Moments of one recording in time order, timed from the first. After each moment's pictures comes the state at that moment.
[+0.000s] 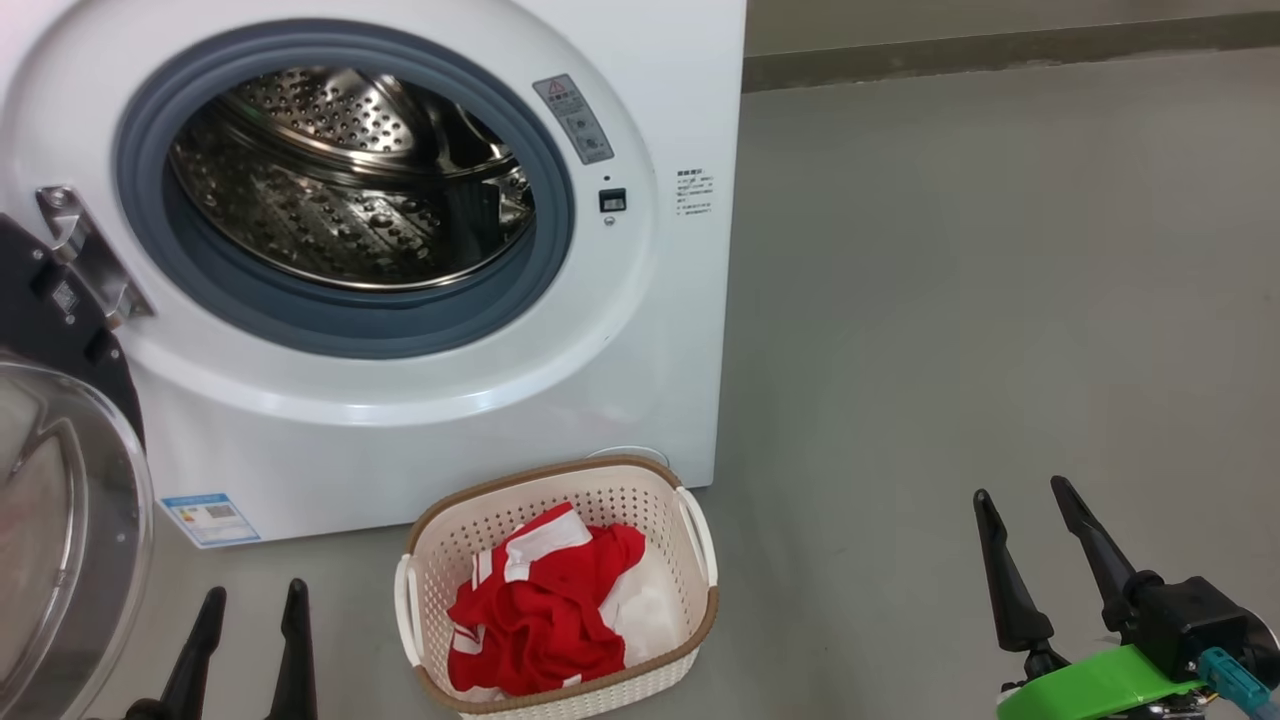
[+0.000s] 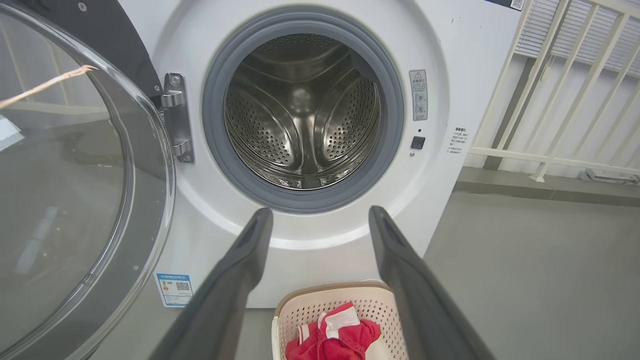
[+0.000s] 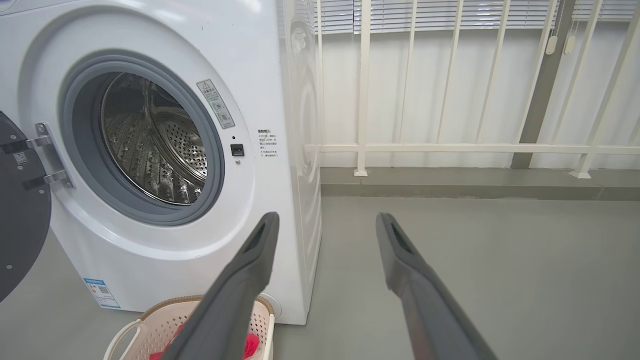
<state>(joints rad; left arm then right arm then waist) 0.08 0.12 0.07 0.11 -0.33 -0.07 -0.25 0.04 -0.04 -0.04 0.15 0.19 0.12 -0.26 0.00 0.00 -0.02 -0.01</state>
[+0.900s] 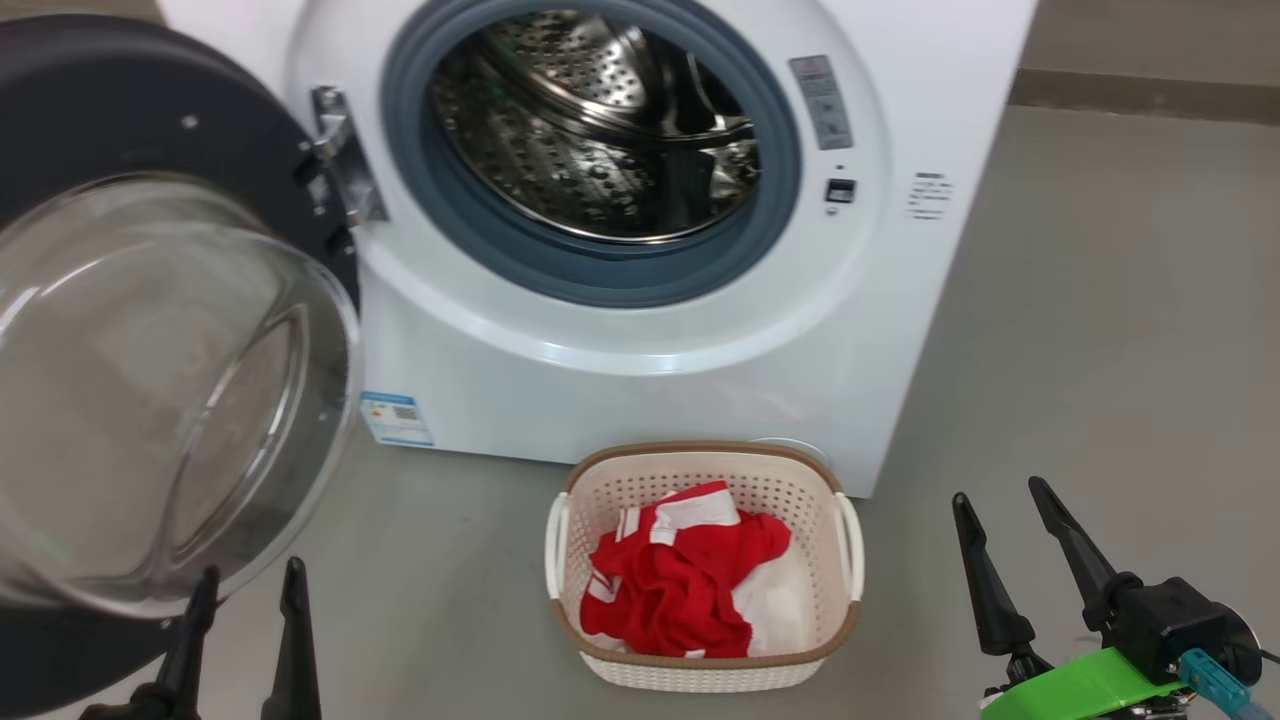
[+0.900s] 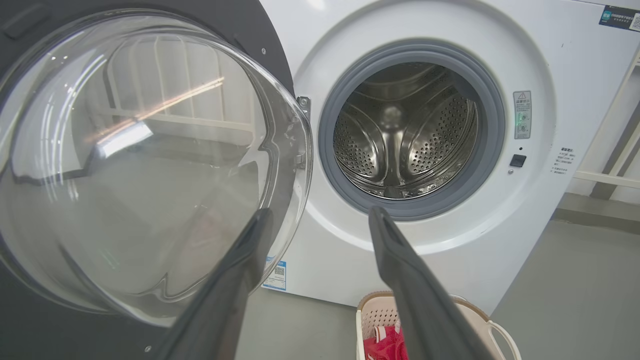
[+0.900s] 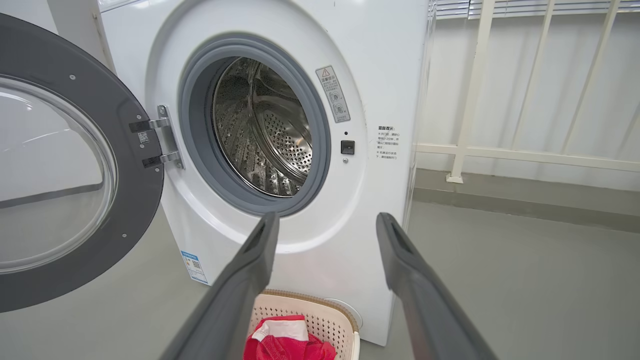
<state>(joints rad) 0.07 0.11 0.05 0.08 -0.29 -0.02 -0.25 0.04 -0.04 -0.01 0.15 0.19 0.12 -0.26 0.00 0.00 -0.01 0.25</state>
